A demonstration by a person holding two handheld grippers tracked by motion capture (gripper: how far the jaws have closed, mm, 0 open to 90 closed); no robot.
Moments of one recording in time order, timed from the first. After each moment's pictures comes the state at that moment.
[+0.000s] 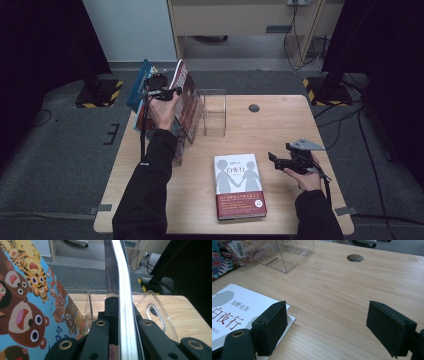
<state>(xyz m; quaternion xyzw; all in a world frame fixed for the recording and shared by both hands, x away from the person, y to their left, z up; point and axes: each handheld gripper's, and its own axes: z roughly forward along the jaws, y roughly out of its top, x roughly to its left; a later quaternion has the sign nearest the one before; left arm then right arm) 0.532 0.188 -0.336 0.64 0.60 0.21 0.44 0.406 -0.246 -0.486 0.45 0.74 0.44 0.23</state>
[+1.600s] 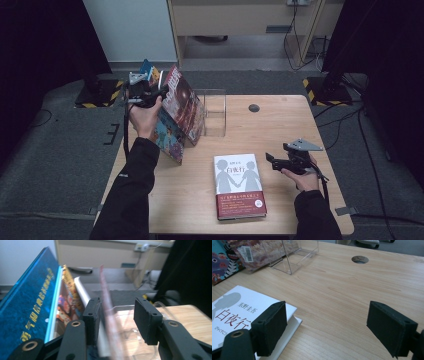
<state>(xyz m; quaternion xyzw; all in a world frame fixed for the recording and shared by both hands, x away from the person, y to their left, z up) 0.486 0.228 -0.319 0.63 0.52 0.30 0.49 0.404 -0.238 -0.485 0.44 0.74 0.45 0.22</state>
